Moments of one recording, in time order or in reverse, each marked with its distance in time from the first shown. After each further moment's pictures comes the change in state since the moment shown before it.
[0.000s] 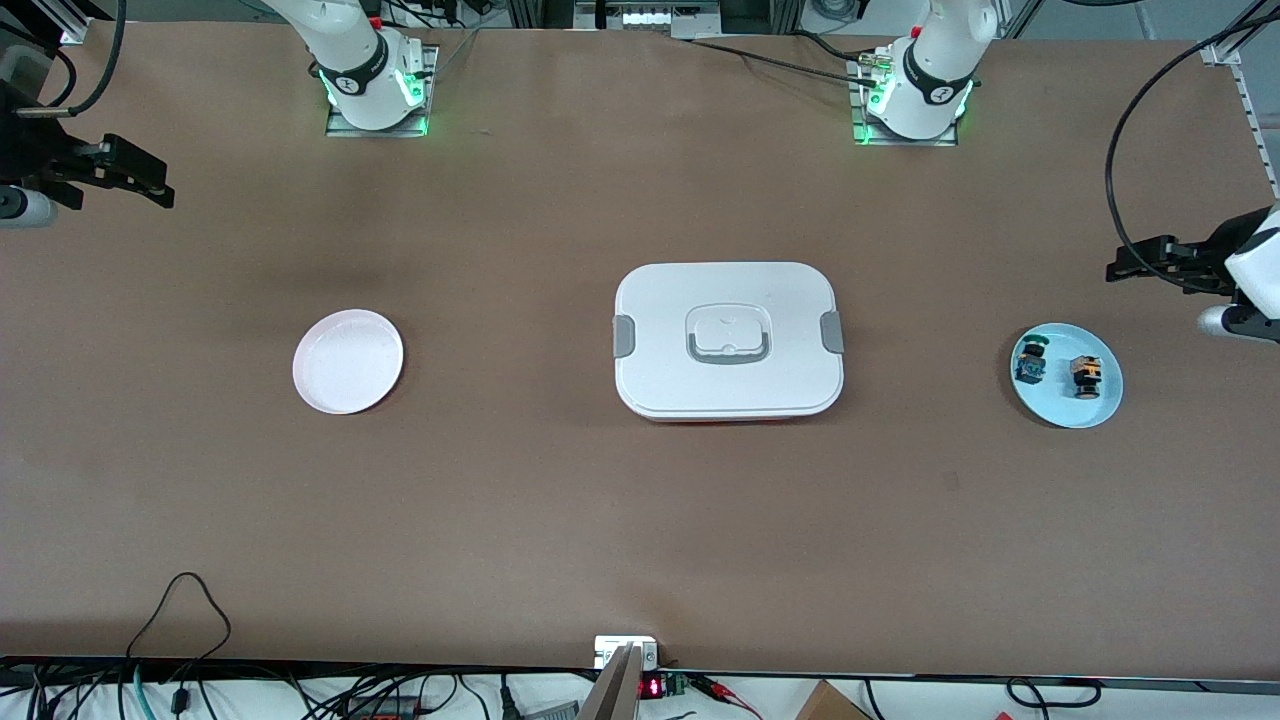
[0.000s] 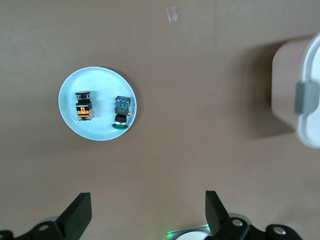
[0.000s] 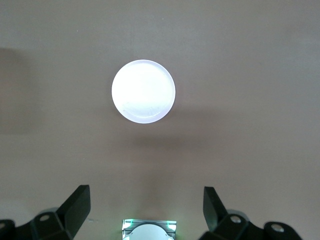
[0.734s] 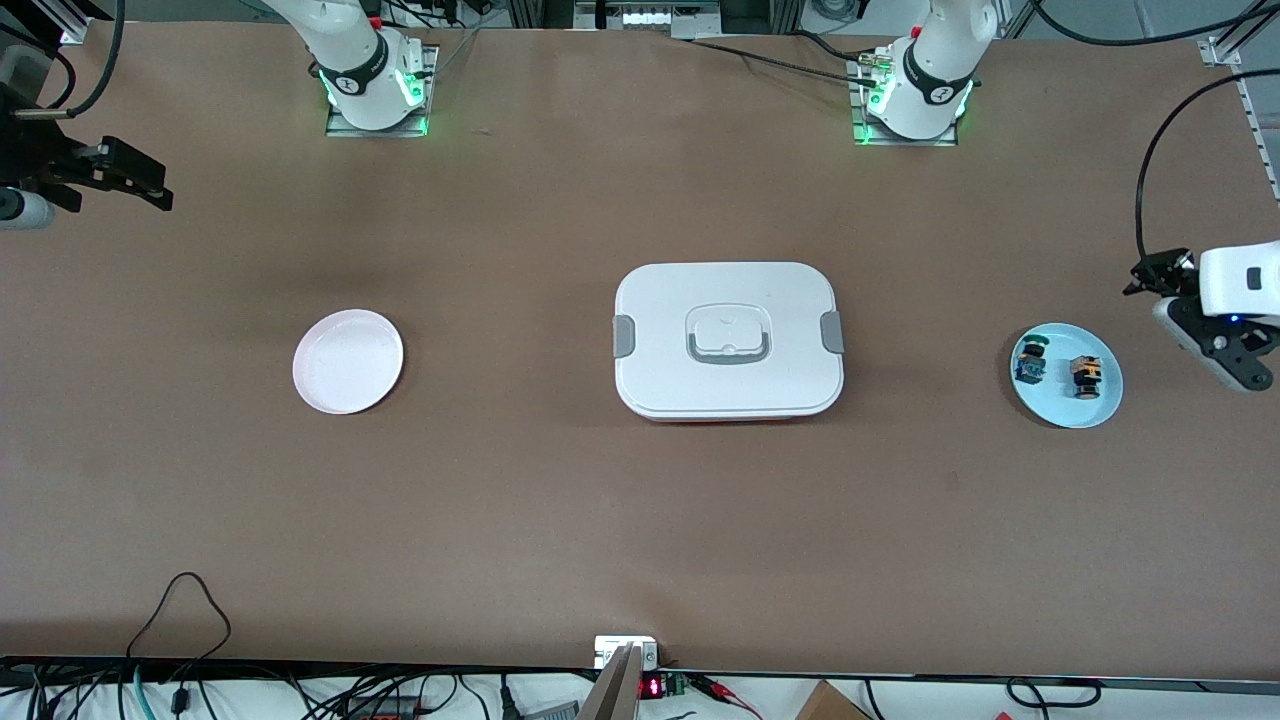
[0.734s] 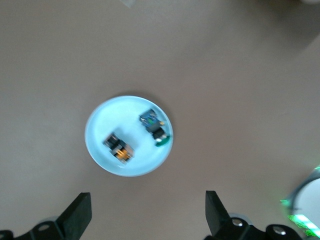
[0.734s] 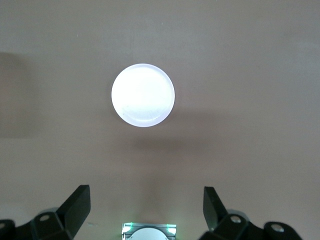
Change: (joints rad) left arm 0.047 0.099 -0.007 -0.083 0.106 0.245 0.725; right arm 0.000 0.002 -0.004 0.007 0.000 0.021 0.000
